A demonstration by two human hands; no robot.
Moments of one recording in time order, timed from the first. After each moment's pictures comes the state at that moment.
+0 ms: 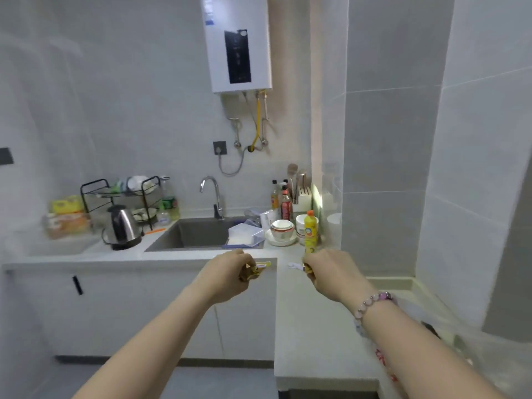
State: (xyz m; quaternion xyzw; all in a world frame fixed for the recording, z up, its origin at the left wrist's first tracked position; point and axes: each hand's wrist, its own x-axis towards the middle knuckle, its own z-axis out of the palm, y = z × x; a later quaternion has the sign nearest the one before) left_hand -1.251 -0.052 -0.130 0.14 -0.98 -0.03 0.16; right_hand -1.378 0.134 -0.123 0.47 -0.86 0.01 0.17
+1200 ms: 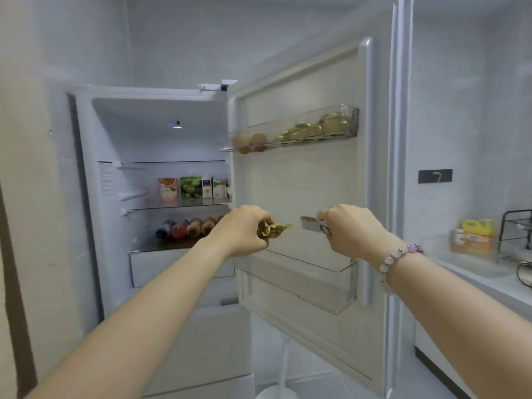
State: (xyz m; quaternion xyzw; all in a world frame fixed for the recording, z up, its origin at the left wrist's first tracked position) left_hand -0.501 -0.004 0.030 0.66 -0.70 0.16 0.22; right_hand -0.699 -0.083 0.031 0.87 -0.39 0.19 0.24
